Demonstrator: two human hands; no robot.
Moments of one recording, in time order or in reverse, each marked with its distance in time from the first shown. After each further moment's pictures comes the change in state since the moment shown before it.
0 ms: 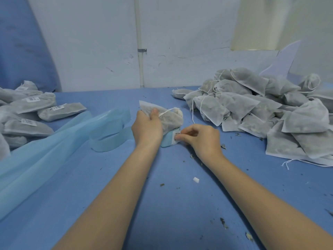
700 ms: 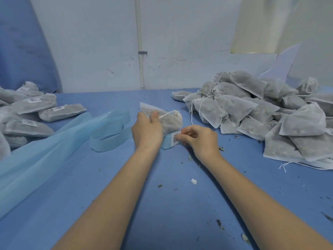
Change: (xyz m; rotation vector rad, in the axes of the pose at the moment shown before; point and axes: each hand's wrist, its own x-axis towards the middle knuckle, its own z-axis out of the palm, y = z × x) left_hand -0.006 0.001 -0.001 0.079 -0.005 0.044; right_hand 0.002 0.003 -0.002 0.061 -0.041 -0.003
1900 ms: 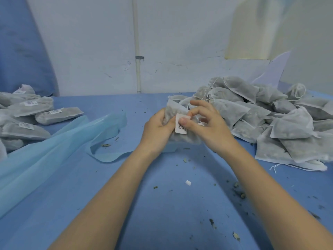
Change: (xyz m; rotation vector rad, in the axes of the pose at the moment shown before) left_hand -0.020 0.014 -0.005 -0.366 -0.479 0.285; right_hand -0.009 -0.046 -0.045 0.040 -0.052 -0.249
